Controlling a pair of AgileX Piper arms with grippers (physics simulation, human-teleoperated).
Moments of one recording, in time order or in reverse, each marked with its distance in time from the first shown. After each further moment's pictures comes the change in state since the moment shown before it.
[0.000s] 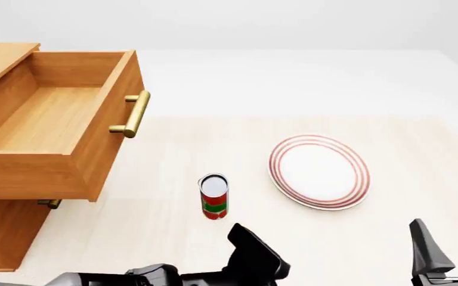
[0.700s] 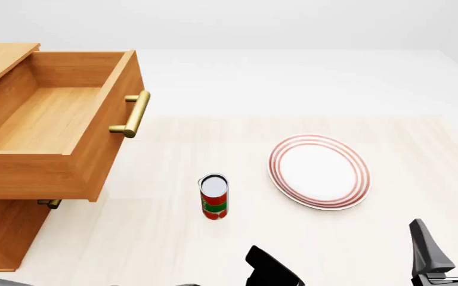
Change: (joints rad) left arm -0.058 0.152 -0.027 -0.100 -0.126; right arm 0.000 0.000 0.000 0.000 0.000
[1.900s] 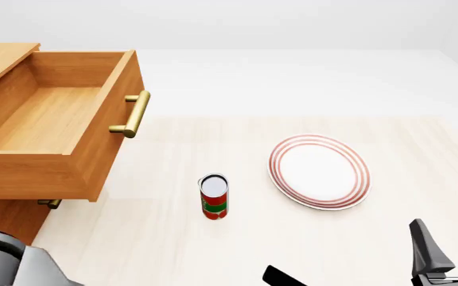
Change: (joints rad) left arm -0.037 0.206 -0.077 -0.091 -0.152; right arm 0.000 0.000 0.000 0.000 0.000
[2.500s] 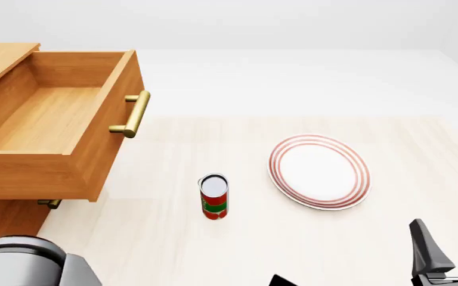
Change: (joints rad) left arm -0.019 0.088 -0.036 -0.044 -0.048; right arm 0.000 0.000 0.000 0.000 0.000
